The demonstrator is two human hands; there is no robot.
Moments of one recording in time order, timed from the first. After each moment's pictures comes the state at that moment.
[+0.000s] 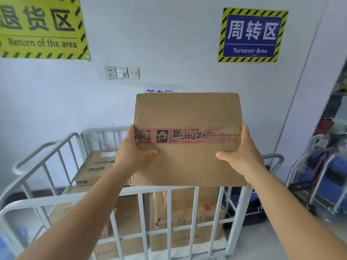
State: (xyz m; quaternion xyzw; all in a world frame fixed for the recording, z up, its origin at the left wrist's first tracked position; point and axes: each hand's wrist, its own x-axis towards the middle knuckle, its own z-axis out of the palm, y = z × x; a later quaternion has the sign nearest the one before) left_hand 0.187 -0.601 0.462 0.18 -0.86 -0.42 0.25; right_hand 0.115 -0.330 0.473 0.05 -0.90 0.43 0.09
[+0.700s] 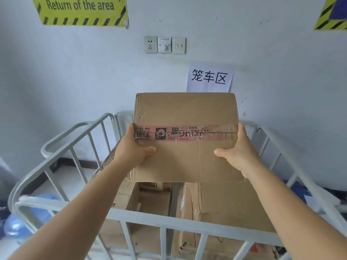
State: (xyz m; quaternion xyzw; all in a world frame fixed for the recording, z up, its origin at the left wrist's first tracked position) left_hand 0.028 -0.787 0.406 0.34 -0.81 -0.40 0.24; right_hand -0.125 -0.550 0.418 0.15 -0.89 0.43 -0.04
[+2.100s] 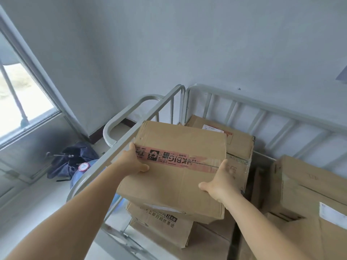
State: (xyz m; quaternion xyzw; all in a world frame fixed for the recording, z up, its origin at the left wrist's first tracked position) left_hand 0.084 -1.189 0.244 0.56 -0.76 -0.32 -0.07; right_hand -0.107 -0.987 0.252 0.26 -0.90 0.17 -0.32
